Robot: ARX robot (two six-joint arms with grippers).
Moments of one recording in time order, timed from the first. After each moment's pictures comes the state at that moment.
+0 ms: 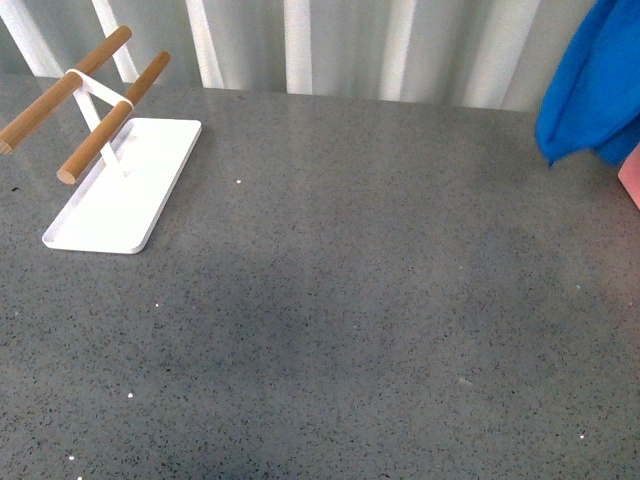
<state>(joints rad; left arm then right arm) 0.00 0.00 0.02 0.00 0.00 0.00 -0.20 1.56 1.05 0.14 -0.34 -0.57</state>
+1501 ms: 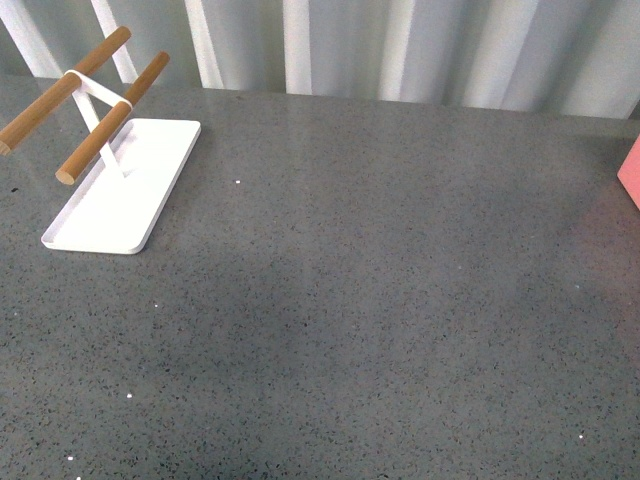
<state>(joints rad) 0.00 0.00 0.02 0.00 0.00 0.00 -0.62 1.97 1.24 -0.12 -0.26 -0.60</state>
